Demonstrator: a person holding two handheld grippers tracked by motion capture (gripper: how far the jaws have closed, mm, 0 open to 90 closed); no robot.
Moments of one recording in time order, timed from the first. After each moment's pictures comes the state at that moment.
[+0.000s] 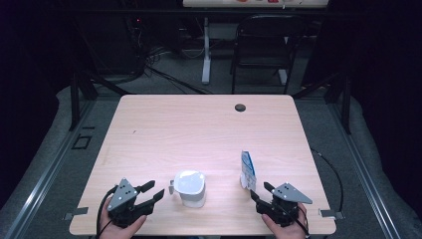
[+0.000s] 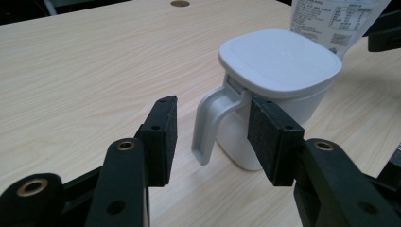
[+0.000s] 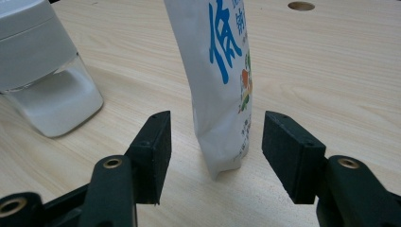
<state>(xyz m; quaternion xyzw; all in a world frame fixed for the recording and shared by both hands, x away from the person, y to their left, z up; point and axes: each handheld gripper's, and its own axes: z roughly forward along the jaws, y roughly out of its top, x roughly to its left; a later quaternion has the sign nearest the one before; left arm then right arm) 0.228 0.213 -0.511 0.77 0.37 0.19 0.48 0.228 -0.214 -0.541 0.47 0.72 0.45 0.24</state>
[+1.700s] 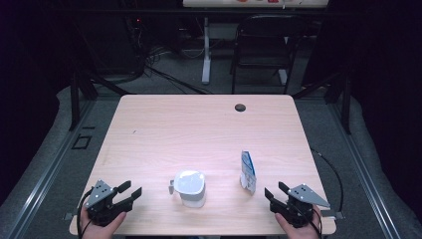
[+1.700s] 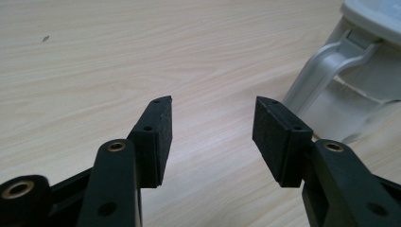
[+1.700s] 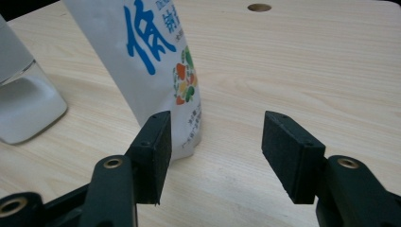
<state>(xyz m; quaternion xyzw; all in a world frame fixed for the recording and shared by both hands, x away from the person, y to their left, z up) 0.238 0.274 -0.544 0.74 0.45 0.20 0.46 0.222 -0.249 -0.540 0.50 0.69 0.44 0.26</state>
